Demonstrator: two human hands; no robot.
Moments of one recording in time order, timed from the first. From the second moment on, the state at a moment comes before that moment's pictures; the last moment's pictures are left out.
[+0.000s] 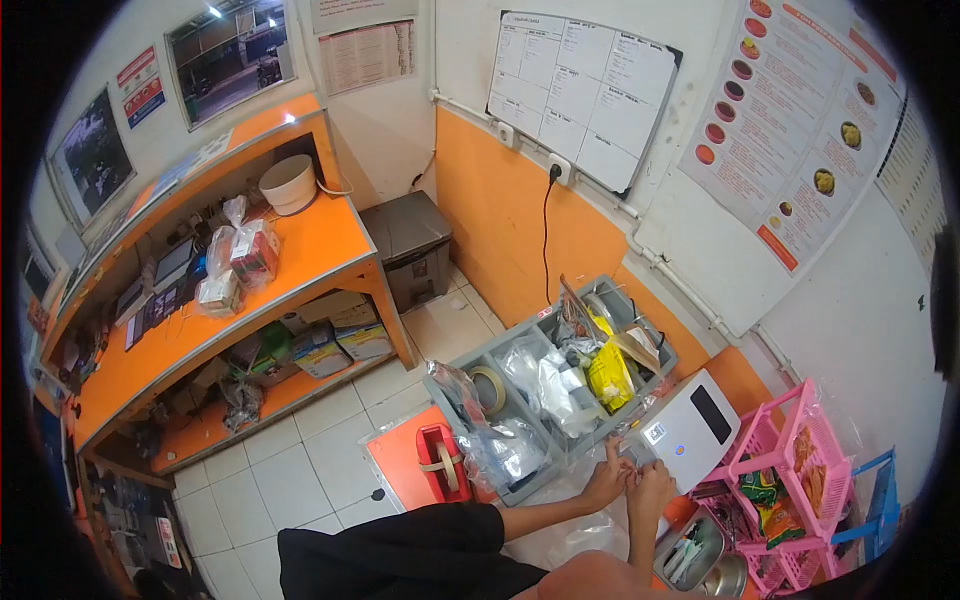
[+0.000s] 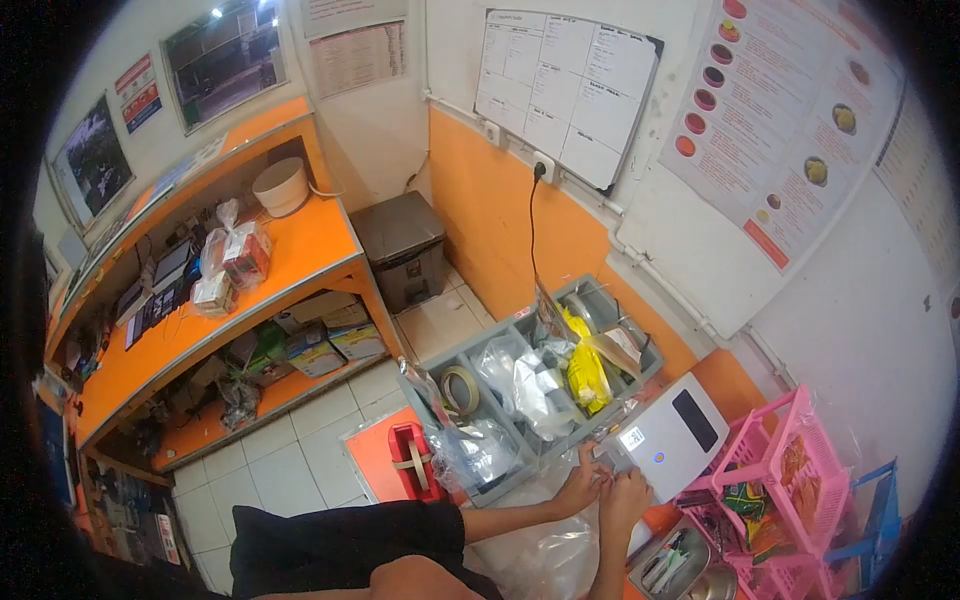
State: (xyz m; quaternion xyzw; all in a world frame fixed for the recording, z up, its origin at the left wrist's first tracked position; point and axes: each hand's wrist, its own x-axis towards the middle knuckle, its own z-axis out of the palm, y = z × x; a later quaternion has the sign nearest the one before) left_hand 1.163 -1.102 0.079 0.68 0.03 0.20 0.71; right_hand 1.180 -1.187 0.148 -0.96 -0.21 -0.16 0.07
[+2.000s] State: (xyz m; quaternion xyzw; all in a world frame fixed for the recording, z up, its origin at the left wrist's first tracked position) left_hand 0.939 -0.560 0.272 0.63 0.07 0.42 0.65; right_hand 0.958 -0.686 0.273 -0.76 -0.41 -0.29 0.43
